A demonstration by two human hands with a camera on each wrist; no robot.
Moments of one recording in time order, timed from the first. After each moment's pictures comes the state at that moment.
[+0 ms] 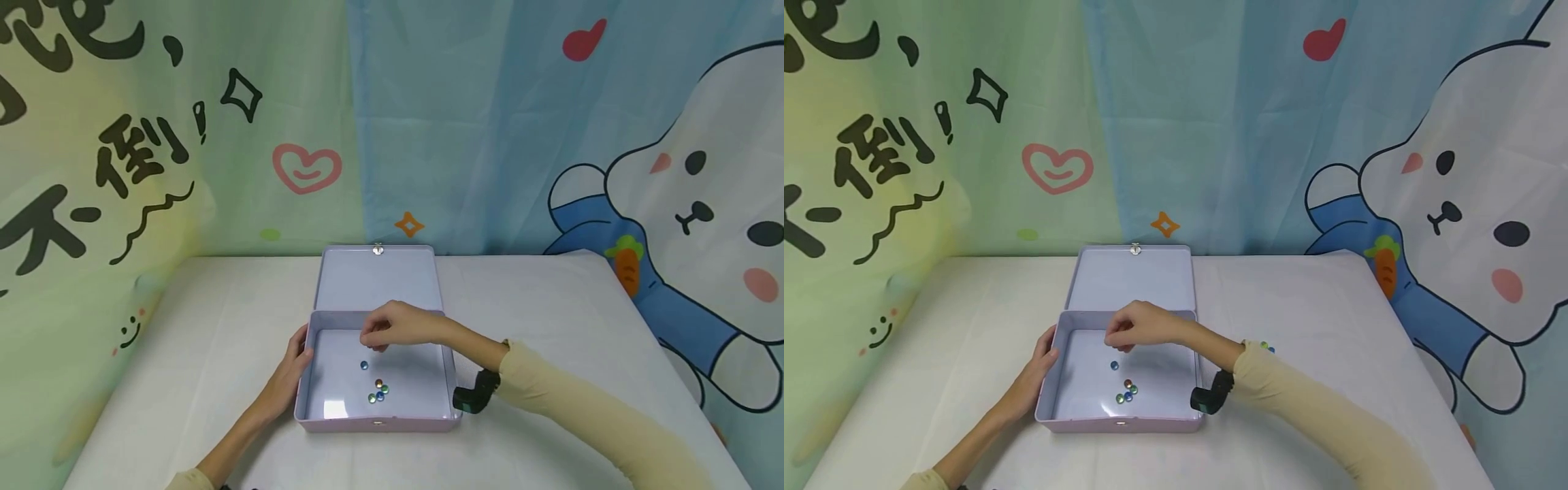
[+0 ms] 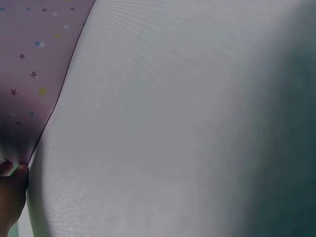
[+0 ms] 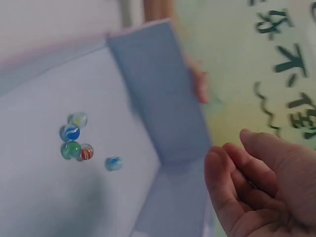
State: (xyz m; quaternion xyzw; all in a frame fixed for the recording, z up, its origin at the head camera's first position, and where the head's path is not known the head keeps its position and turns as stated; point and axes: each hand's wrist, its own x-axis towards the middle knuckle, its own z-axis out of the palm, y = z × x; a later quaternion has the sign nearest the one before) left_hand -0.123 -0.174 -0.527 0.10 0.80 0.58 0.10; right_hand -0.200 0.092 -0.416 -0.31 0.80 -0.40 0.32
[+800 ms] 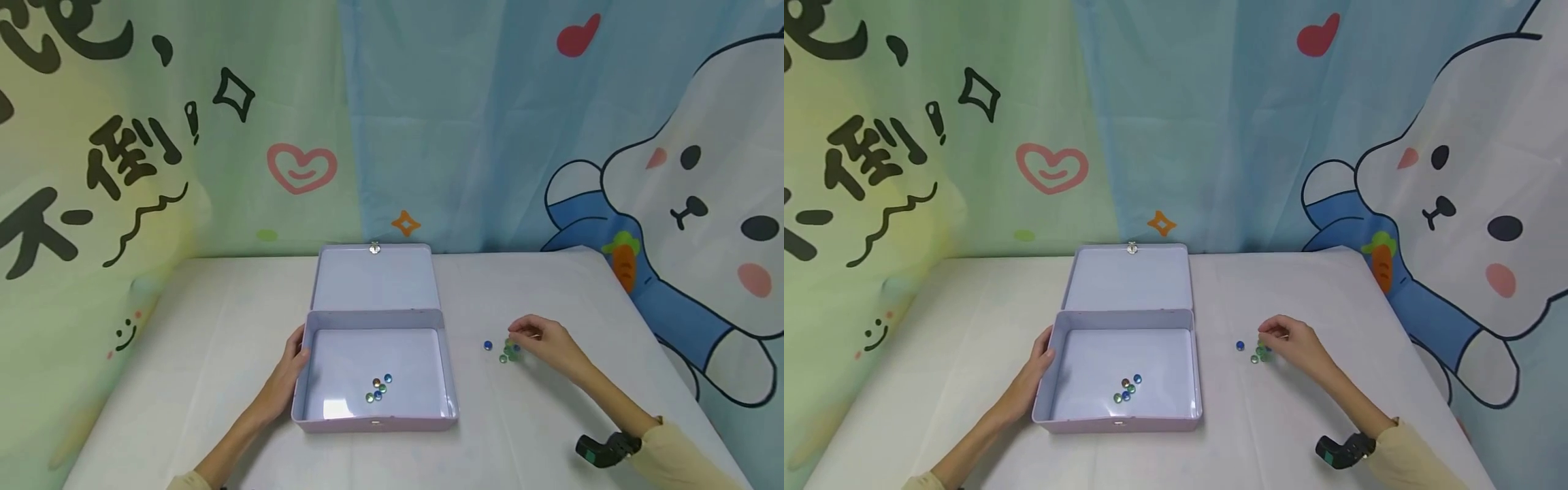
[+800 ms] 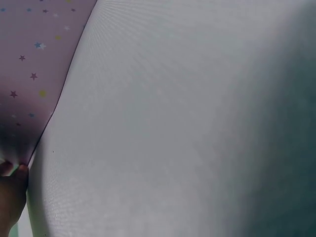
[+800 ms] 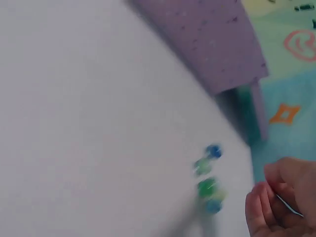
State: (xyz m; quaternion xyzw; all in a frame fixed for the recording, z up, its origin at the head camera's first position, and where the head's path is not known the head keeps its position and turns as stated) left_hand -0.120 -0.172 -0.525 0.09 0.80 0.58 0.10; right_hand -0.151 0.306 -0.472 -0.05 0.92 -0.38 0.06
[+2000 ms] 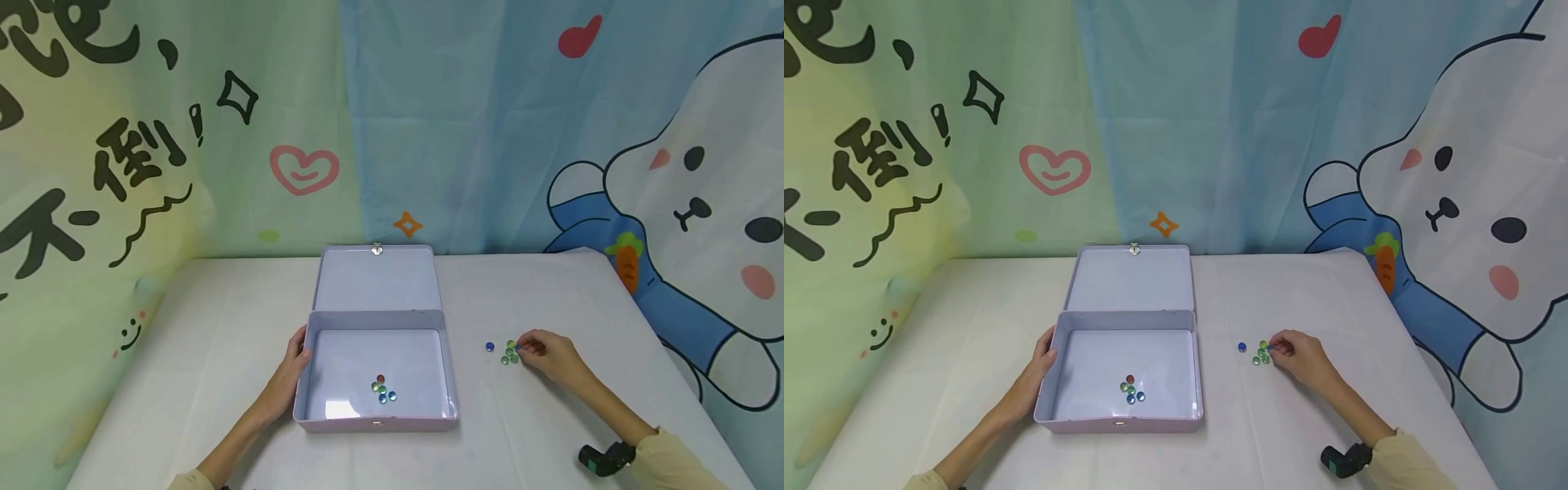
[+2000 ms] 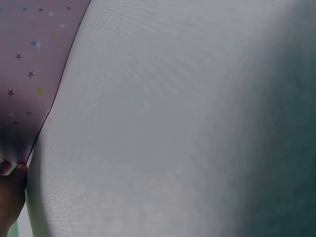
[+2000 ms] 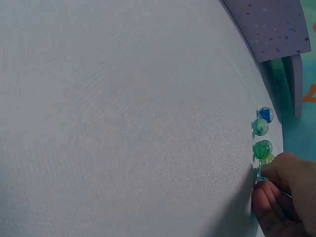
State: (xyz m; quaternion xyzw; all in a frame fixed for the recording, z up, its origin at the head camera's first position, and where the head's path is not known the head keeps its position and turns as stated) left_hand -0.120 -0.173 -0.526 0.09 0.80 0.58 0.10; right_hand -0.148 0.324 -0.519 -0.11 0.95 -0.29 -0.04
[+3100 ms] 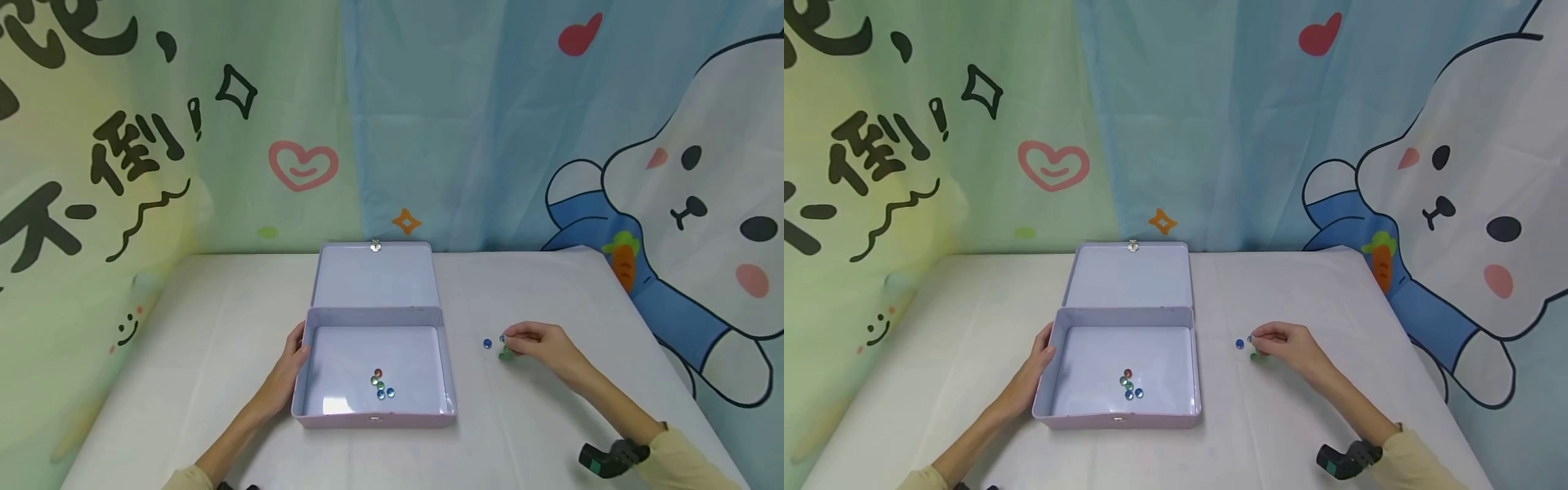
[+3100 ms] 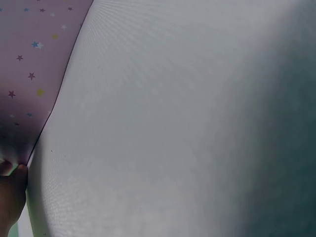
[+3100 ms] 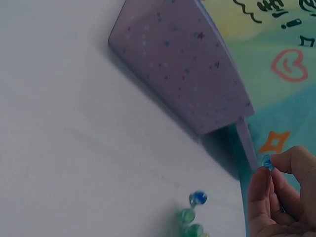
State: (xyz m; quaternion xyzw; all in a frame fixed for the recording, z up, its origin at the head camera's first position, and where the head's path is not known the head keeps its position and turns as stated) left_hand -0.120 -0.174 -0.527 0.10 0.80 0.59 0.10; right_hand -0.138 0.301 -0.460 0.00 0.87 -0.48 0.15
